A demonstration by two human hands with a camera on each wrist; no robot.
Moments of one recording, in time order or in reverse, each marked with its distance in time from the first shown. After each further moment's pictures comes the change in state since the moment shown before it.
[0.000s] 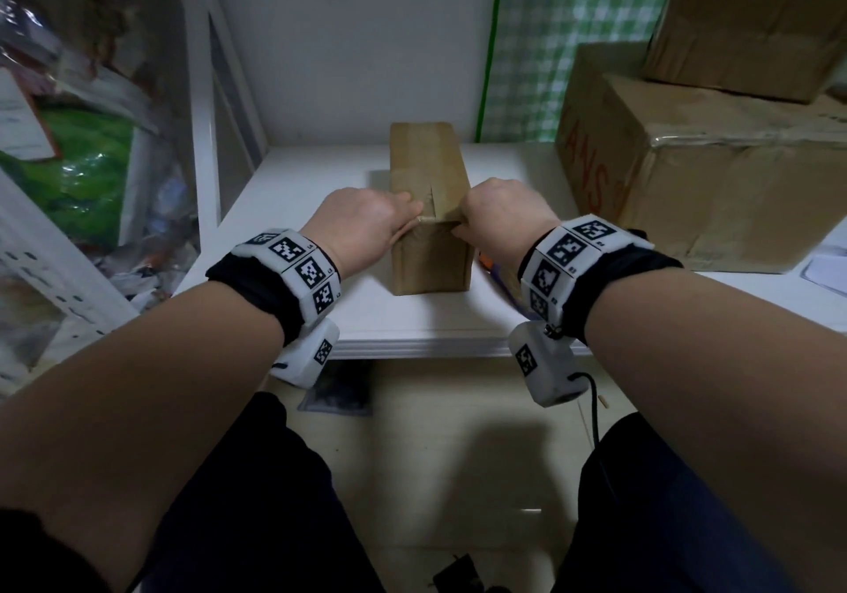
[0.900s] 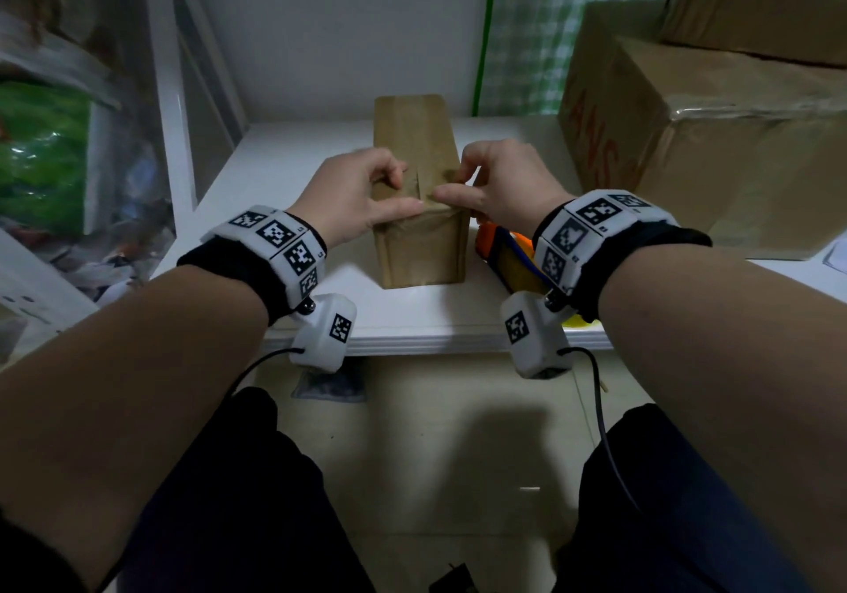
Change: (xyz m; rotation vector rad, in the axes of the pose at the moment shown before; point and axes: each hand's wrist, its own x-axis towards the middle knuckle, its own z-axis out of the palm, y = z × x) left_hand 0.027 -0.014 0.025 -0.800 0.105 -0.428; right_hand 0.022 0.030 0.026 0.771 0.137 0.133
